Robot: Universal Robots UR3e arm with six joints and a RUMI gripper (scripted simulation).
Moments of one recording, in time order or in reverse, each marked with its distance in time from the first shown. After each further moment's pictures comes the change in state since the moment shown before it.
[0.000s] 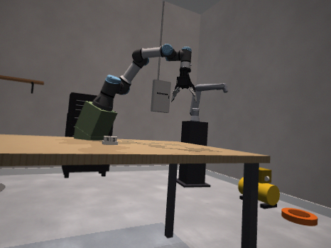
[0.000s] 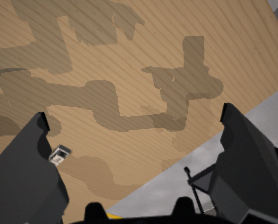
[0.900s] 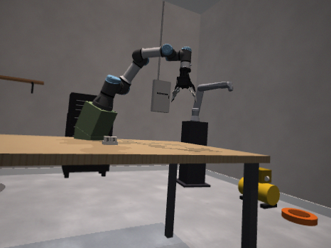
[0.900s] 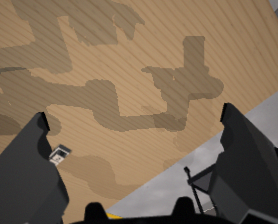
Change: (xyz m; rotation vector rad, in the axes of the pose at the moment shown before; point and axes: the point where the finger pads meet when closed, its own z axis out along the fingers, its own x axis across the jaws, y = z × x) arm 0.000 0.001 0.001 0.000 -0.001 -0.002
